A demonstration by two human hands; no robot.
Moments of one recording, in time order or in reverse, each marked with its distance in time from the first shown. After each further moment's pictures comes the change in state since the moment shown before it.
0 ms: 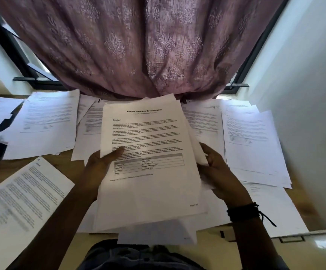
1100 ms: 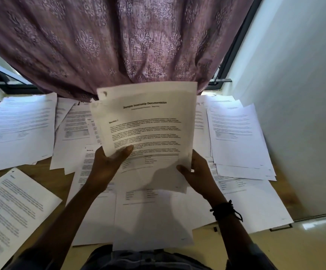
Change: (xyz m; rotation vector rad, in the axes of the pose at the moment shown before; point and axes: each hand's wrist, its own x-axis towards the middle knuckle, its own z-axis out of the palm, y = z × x) left_hand 0.032 -0.024 0.049 0.170 -0.107 0.308; right_hand 0.018 0.059 -0.026 -0.501 0.219 -0.196
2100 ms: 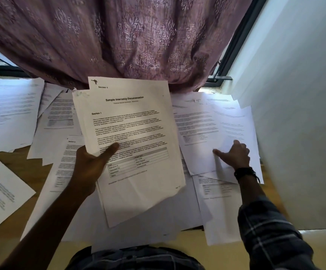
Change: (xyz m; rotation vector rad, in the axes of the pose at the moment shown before) left_hand -0.010 0.000 0.038 -0.059 0.195 -0.068; right_hand 0.081 0.101 -0.157 -0.794 0.234 0.569
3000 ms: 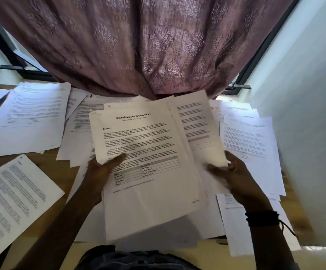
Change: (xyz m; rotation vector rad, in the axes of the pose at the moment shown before) left_hand 0.011 -0.010 -0.057 -0.057 0.016 -0.279; right_hand -0.134 -0.082 -0.034 1.069 -0.496 -0.264
